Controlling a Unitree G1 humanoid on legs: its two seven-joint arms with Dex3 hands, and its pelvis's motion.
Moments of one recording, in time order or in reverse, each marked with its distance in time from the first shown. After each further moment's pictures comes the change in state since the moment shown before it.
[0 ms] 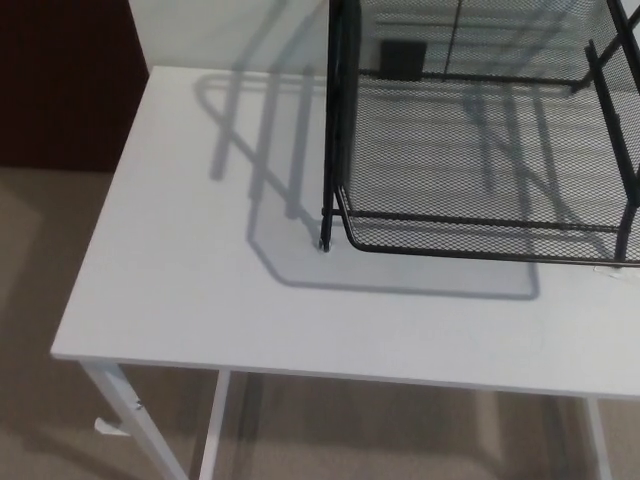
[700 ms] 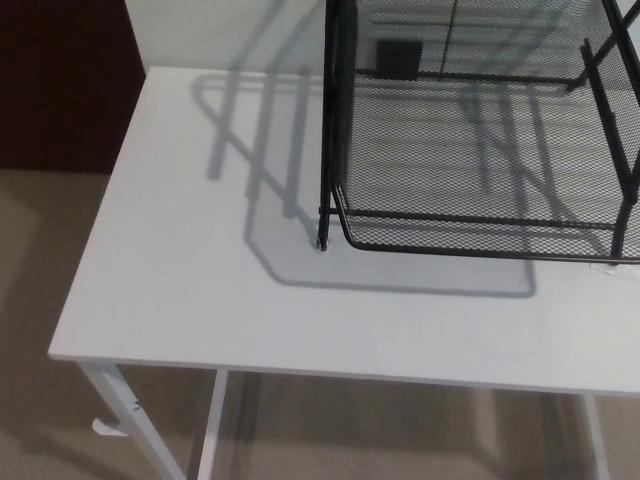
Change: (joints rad) left_arm -0.055 -0.001 0.008 0.038 -0.005 -0.018 -0.011; right_arm 0.252 -0.036 -0.089 -0.734 0.091 0.005 0.075
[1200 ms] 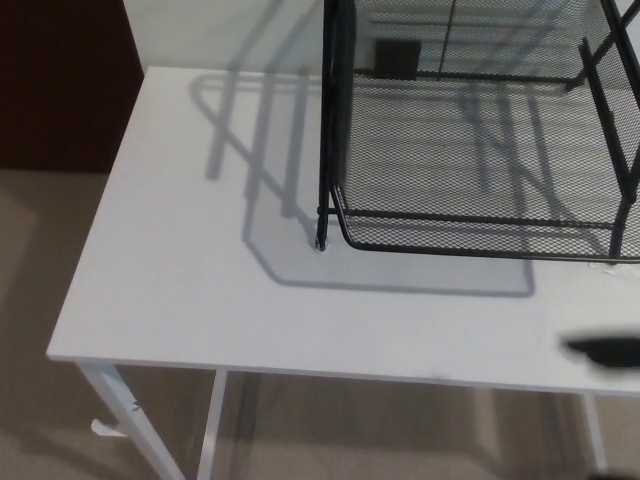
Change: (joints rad) left_arm -0.027 0.000 0.000 0.001 0.000 0.000 -0.001; right_arm -0.163 -0.105 -0.366 -0.440 0.083 0.005 -0.024
